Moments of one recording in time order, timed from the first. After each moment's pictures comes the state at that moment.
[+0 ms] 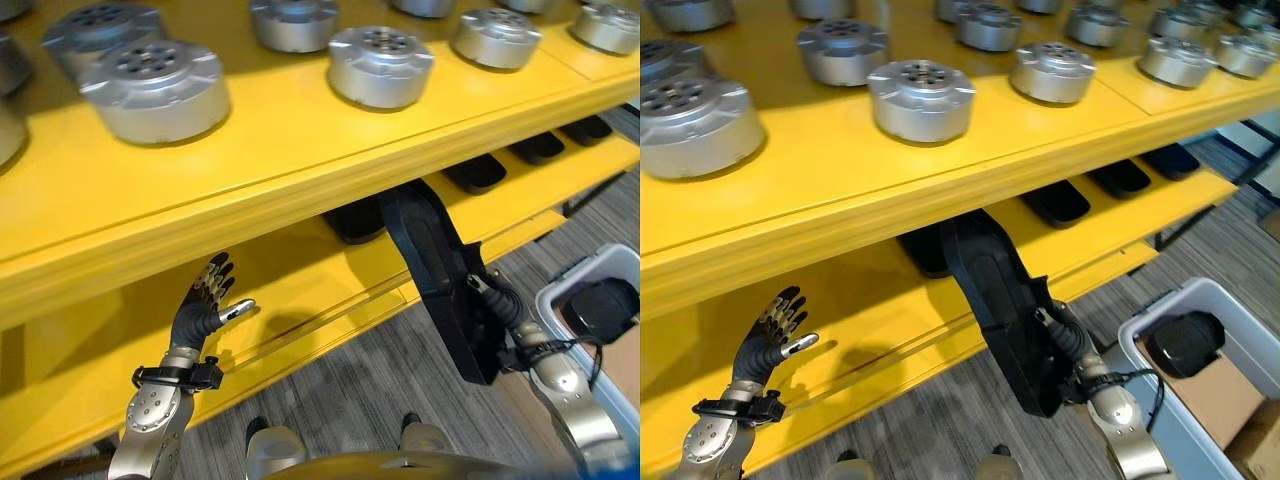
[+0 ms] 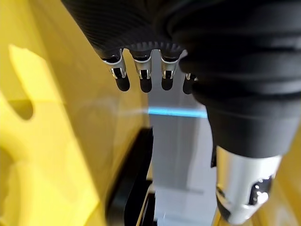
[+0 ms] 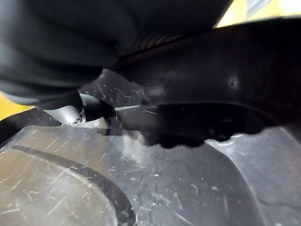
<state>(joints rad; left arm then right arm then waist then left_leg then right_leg) 0.33 0.46 0.02 -0.06 -0.48 -0.28 -0.06 0.09 -0.52 0.19 0.04 0.13 -0.21 -0.01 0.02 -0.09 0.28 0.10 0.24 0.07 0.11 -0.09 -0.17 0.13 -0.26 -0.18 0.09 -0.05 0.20</state>
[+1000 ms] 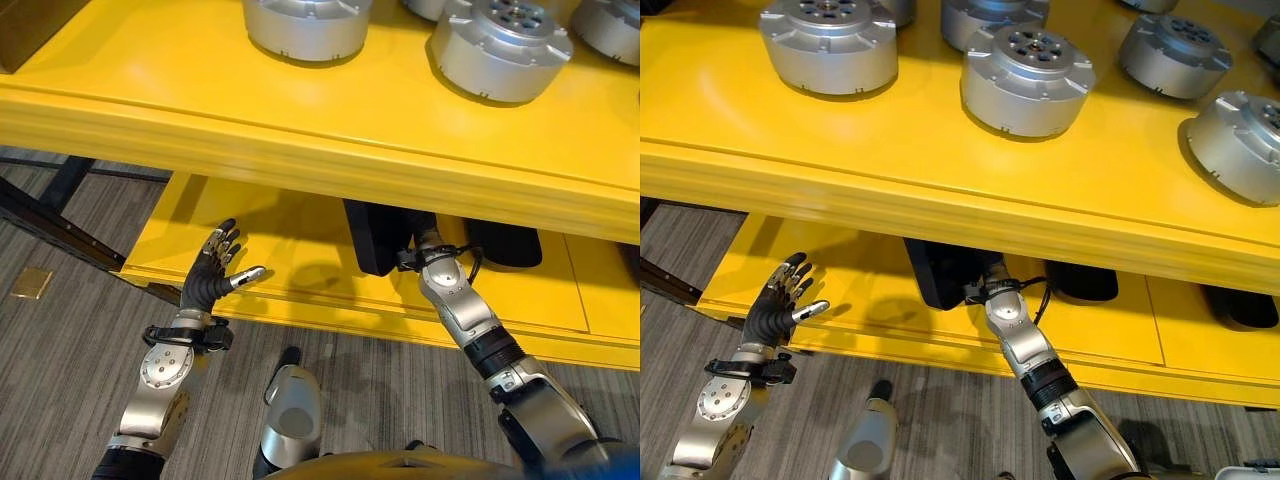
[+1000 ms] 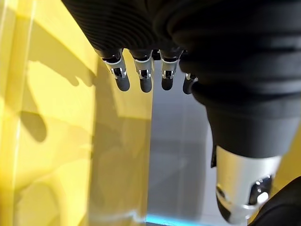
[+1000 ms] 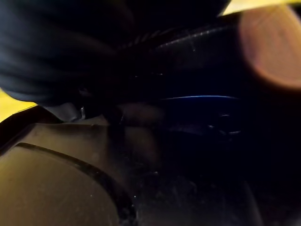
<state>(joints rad) 0.16 0.53 -0.06 -0.06 -0.46 -0.25 0.05 -0.52 -0.18 0.39 0.38 0.24 -0.19 -0.30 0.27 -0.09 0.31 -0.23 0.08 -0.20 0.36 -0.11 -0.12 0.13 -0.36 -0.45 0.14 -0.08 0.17</state>
